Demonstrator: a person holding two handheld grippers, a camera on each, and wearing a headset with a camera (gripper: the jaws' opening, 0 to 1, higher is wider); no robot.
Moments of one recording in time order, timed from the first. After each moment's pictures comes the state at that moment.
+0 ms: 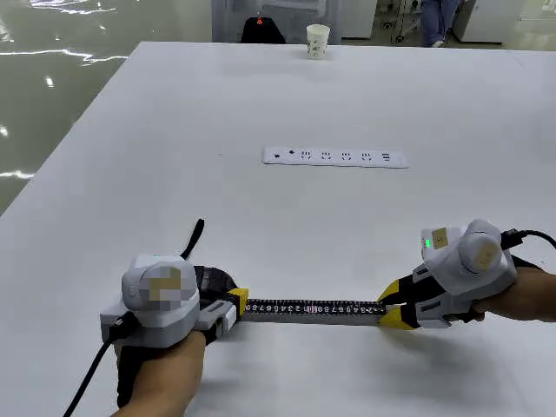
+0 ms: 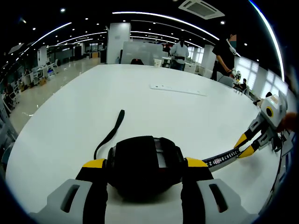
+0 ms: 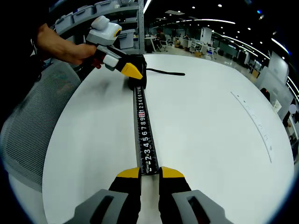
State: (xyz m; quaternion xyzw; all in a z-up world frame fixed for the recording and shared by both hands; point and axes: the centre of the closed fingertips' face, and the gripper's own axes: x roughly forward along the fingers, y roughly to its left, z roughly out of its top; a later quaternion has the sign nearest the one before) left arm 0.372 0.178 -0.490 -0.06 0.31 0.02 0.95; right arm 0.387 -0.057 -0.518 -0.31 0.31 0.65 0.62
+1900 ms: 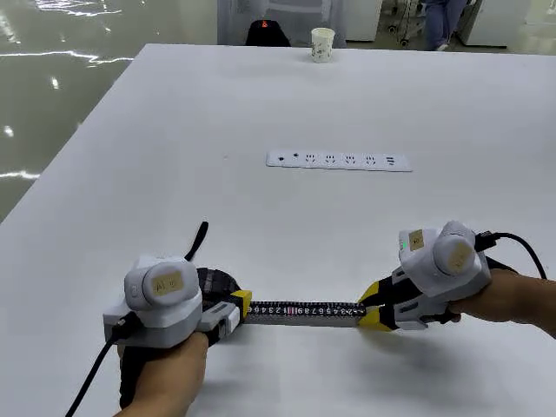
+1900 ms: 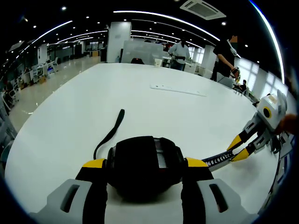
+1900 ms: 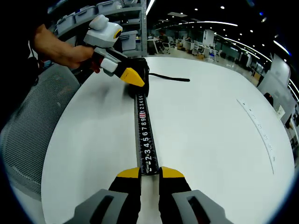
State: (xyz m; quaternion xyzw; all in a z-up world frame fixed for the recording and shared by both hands) left arm 0.373 0.180 -0.490 -0.07 0.32 0.02 0.95; right arm 0.385 -0.024 -0.517 -0.31 0.30 0.66 0.62
